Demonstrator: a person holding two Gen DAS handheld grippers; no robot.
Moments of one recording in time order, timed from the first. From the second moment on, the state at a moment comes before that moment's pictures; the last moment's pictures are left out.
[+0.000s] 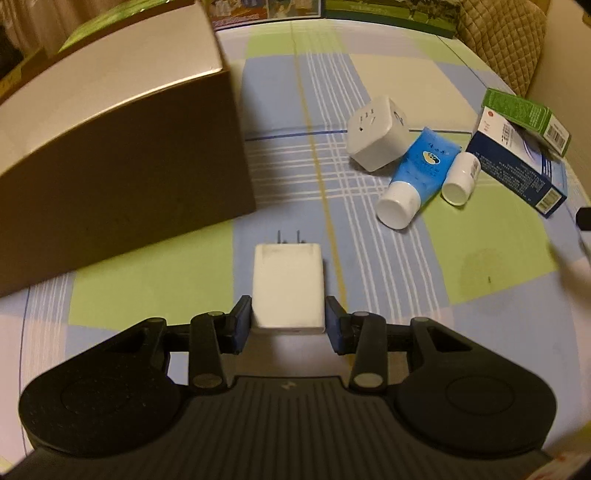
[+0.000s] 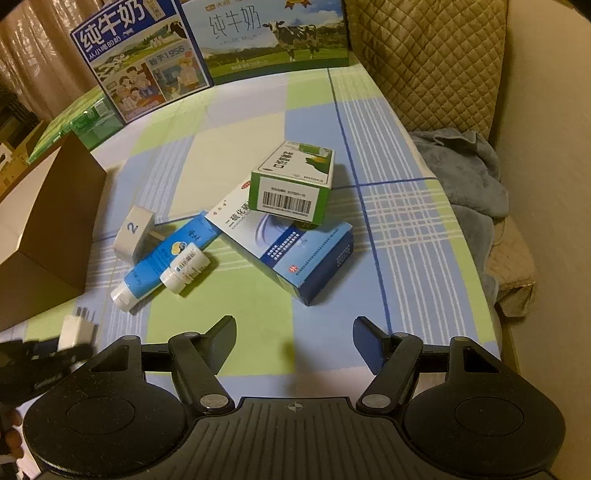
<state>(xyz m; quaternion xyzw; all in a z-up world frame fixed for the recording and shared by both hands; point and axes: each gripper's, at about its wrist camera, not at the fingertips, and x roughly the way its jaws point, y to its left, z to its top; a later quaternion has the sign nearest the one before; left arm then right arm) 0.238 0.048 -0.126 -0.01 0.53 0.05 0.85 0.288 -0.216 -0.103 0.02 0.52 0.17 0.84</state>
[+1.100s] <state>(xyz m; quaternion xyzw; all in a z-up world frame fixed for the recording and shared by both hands) 0.209 0.105 -0.107 -0.05 0.49 0.17 0.85 0.401 -0.224 -0.090 0.10 0.51 0.19 0.83</state>
